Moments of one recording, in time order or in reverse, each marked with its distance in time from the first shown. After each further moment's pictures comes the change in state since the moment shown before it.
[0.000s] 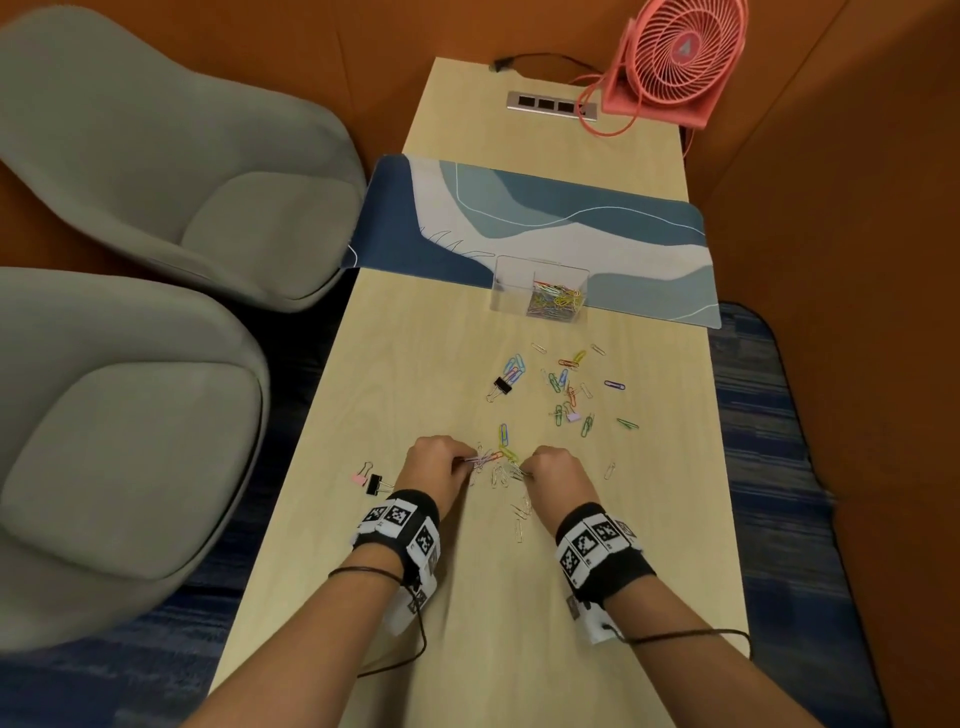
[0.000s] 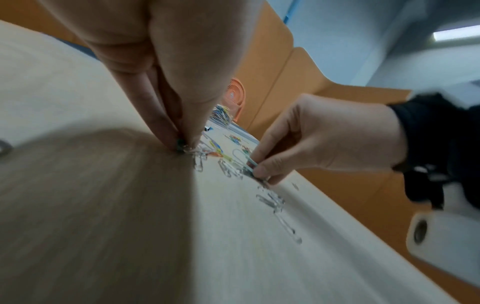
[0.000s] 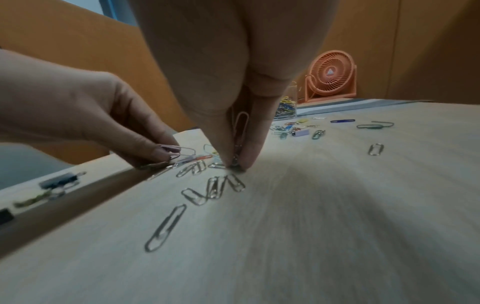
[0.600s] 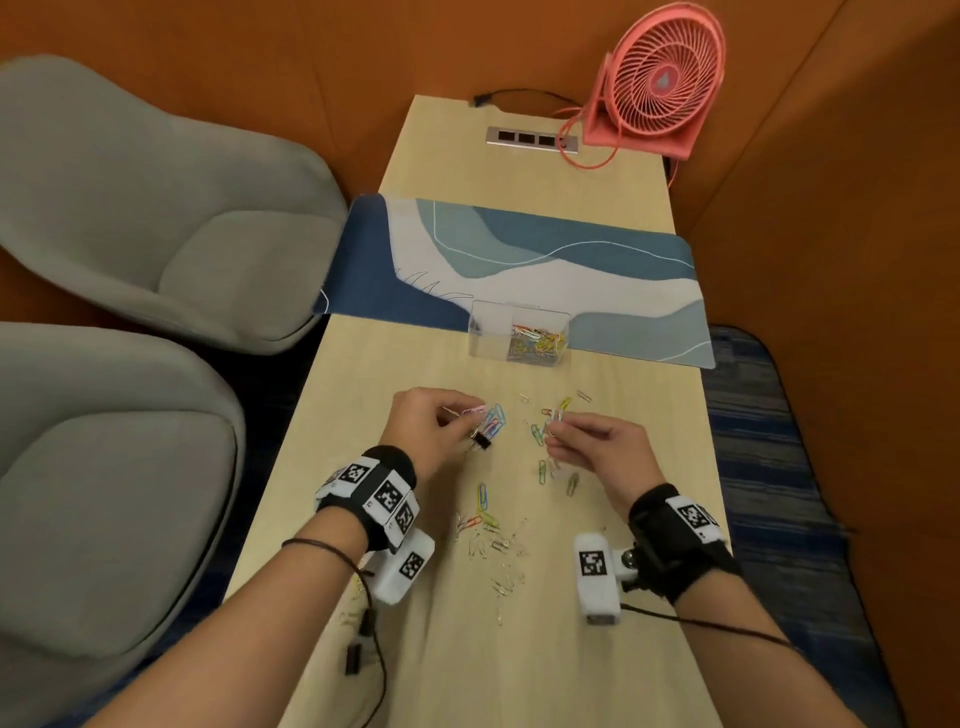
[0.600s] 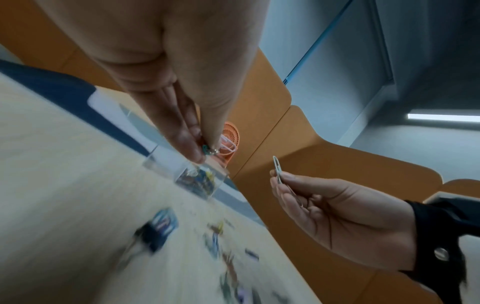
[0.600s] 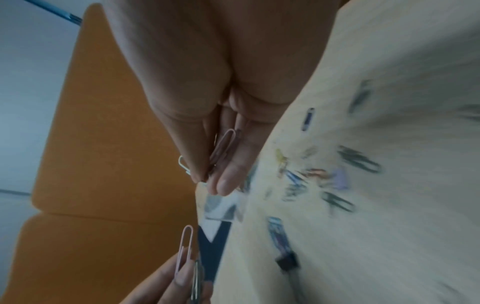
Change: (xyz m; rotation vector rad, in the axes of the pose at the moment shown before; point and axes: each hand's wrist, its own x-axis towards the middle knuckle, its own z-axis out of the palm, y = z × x) left_hand 0.095 0.060 -0.057 -0.430 0.064 0.035; right_hand 0.043 0.051 -0.105 1.573 0.207 0.317
